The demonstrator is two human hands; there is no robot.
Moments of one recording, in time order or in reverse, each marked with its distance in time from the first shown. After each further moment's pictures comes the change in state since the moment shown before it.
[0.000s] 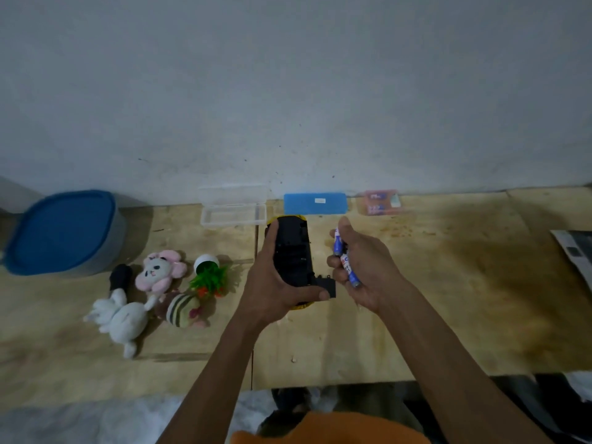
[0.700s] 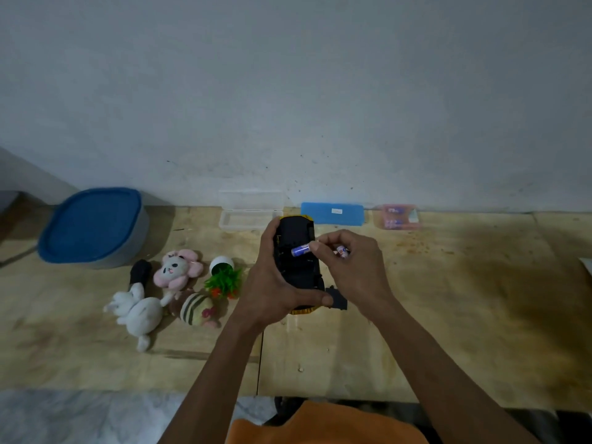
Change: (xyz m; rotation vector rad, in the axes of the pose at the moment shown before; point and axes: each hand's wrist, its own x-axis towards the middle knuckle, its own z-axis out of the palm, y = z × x) left_hand -0.004 0.014 -0.020 -0.078 0.028 -0.018; right_hand 0.018 0.019 0.017 -0.650 0.012 -0.632
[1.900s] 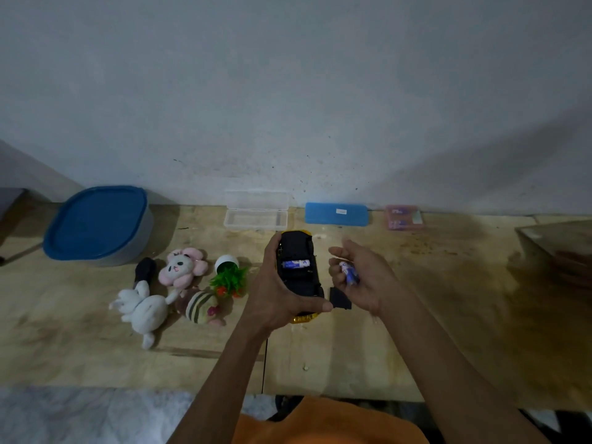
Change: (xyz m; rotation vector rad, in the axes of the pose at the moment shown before) left_hand -0.008 -0.023 -0.004 0.025 0.049 -0.036; right_hand 0.010 0.004 0.003 0.768 -0.104 0.840
